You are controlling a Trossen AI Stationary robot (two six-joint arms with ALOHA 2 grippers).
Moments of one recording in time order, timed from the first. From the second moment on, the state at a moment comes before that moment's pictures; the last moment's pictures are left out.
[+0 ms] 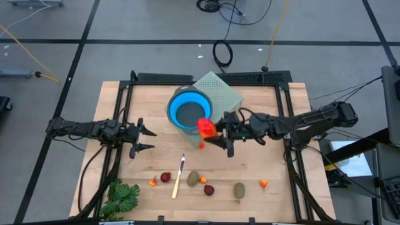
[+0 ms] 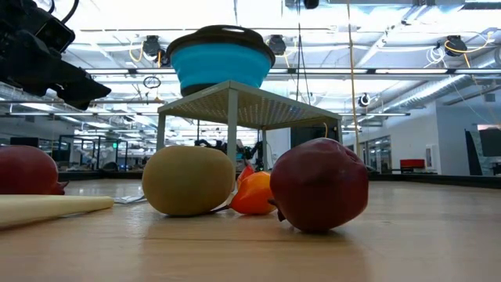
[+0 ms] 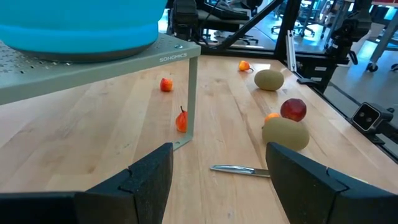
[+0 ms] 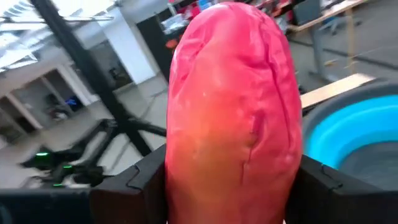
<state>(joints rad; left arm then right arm) -0.13 0.08 0.09 -0.21 -0.01 -0.09 0.16 1.32 1.03 0.27 0.10 0.46</state>
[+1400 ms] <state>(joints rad) -0.13 0.08 0.09 0.38 0.00 -0.47 0.03 1.32 1.03 0.32 0.19 -0.56</state>
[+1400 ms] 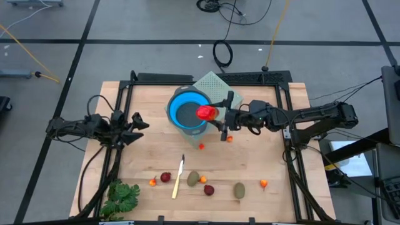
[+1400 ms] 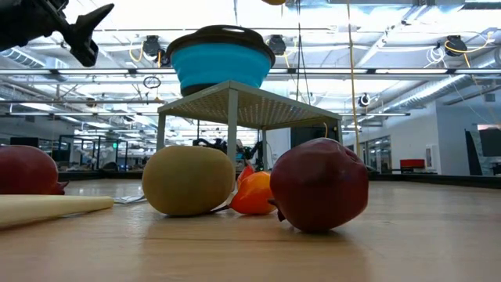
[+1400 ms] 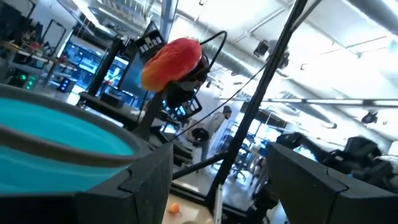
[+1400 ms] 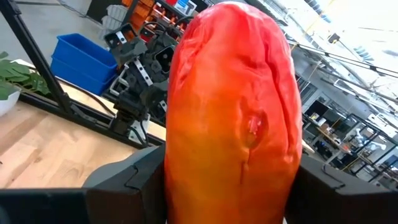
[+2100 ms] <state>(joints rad) -0.13 0.08 0.09 0.37 0.00 -0.53 0.01 1.30 1.03 0.38 -0.13 0.04</state>
